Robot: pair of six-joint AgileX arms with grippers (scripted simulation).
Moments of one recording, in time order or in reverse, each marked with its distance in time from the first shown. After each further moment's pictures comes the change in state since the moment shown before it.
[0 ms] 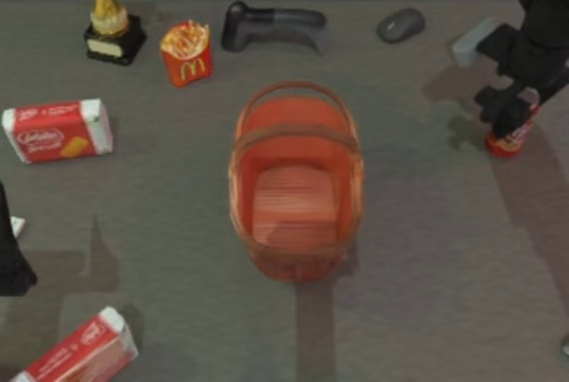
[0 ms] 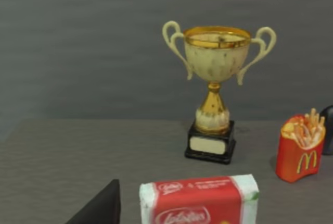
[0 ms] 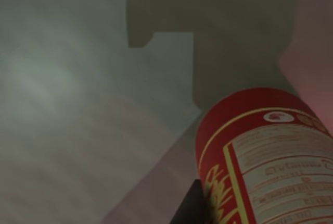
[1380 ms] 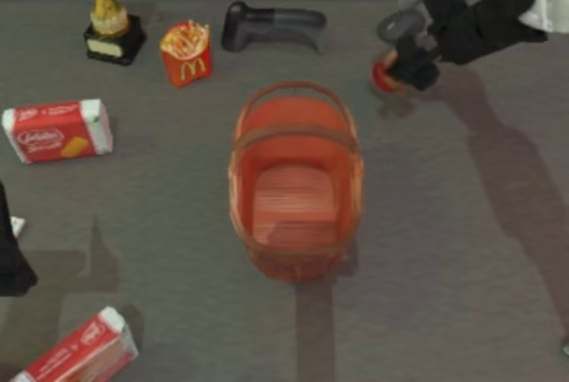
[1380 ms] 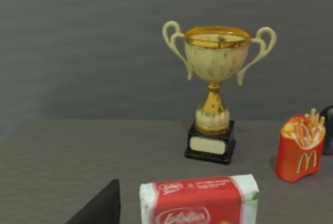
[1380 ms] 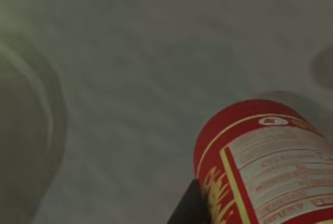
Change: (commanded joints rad) left arm 0.000 0.000 0.000 0.000 0.000 0.000; right arm 0.080 -0.103 -0.265 0.733 -0.414 0.240
